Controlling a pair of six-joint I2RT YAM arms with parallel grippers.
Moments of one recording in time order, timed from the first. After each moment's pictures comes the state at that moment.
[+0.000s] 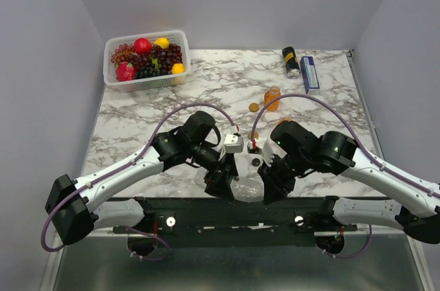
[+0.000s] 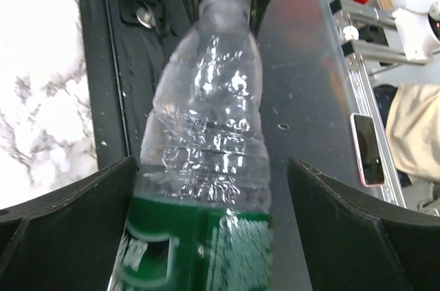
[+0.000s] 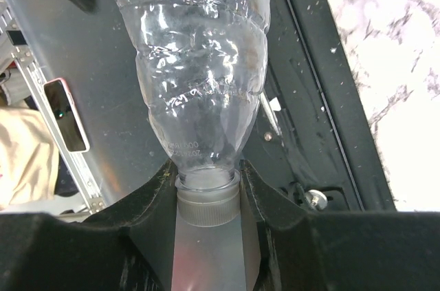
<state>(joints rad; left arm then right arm) -0.87 1.15 0.89 -0.43 1.06 0.05 1.03 1.05 1.13 -1.13 -0.49 0.15</state>
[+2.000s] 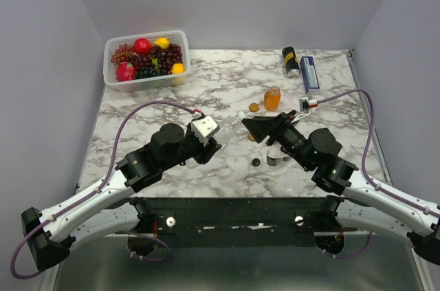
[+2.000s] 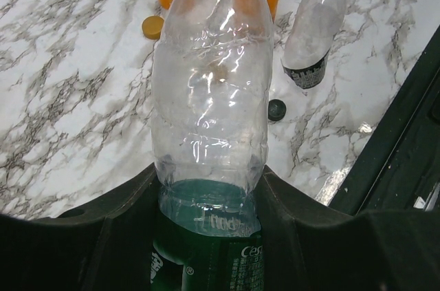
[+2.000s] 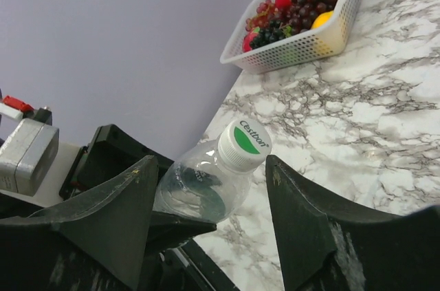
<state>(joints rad) -0.92 0.81 0.76 -0.27 0.01 0.03 0.93 0.81 0.63 0.29 0.24 0.69</state>
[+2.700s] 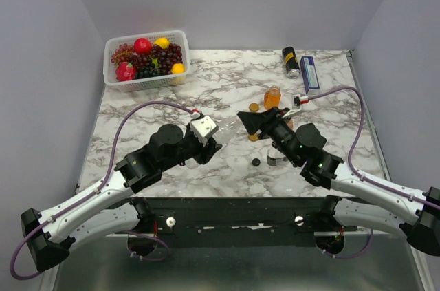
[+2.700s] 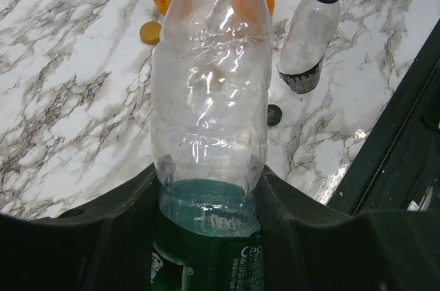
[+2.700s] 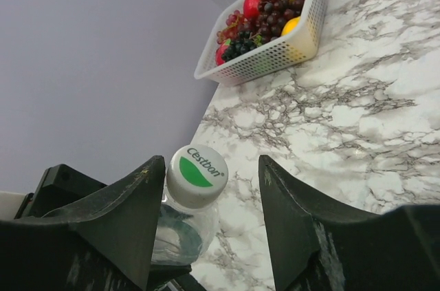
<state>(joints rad) -0.92 0.80 0.75 -0.25 0.02 0.02 0.93 0.95 0.64 0.38 0.36 0.74</state>
